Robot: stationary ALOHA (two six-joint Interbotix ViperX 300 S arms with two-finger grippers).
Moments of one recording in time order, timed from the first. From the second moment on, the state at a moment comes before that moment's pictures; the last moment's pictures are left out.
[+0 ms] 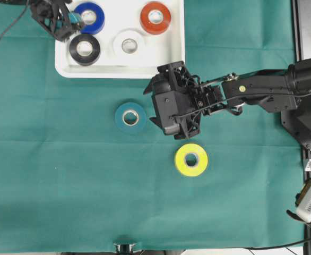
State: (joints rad) left arm 0.48 -0.03 0.63 -0.02 0.37 0.01; right arm 0.06 0.01 0.73 -0.46 0.09 0.31
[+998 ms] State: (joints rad) left arm 0.02 -0.22 0.81 -0.02 0.29 0.00; right arm 0.09 0.01 0.73 -0.46 0.09 0.31
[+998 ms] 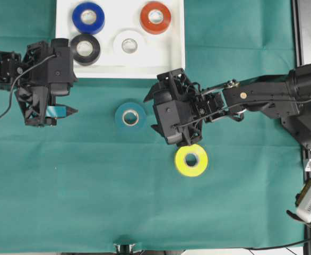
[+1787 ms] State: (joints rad) left arm 0.02 -0.22 0.82 -0.02 0.27 0.00; right arm 0.21 -0.09 0.82 -0.46 0.09 0.31
